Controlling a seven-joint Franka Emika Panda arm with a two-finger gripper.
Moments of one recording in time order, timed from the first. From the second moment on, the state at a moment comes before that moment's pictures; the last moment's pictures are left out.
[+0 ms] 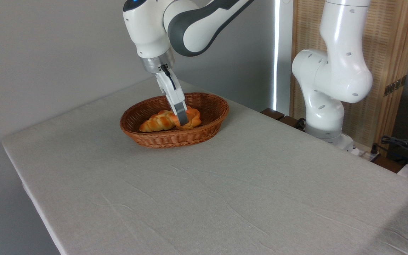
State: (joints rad) arm -0.20 -0.19 -0.30 -2.22 -0.28 1.89 0.70
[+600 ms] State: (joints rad) arm -0.20 -0.22 -0.24 -2.09 -0.28 1.71 0.70
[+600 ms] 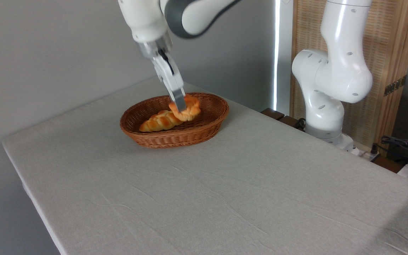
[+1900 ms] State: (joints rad) arm -0.19 0.12 0.02 -1.87 -0.17 2.04 0.82
